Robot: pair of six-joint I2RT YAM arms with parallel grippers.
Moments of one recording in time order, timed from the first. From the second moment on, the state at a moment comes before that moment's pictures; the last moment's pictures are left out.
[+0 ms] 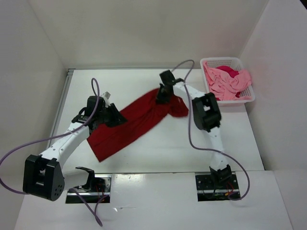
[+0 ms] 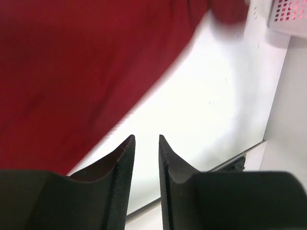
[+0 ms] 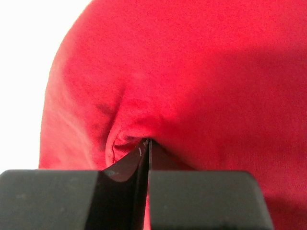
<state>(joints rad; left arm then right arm) -0.21 1.20 0.79 -0.34 0.36 -0.71 0.43 2.25 1.73 -0.55 -0.11 0.76</state>
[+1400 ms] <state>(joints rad) -0.03 1.09 0.75 -0.52 0.27 -0.64 0.94 2.12 1.29 0.02 -0.24 1.10</state>
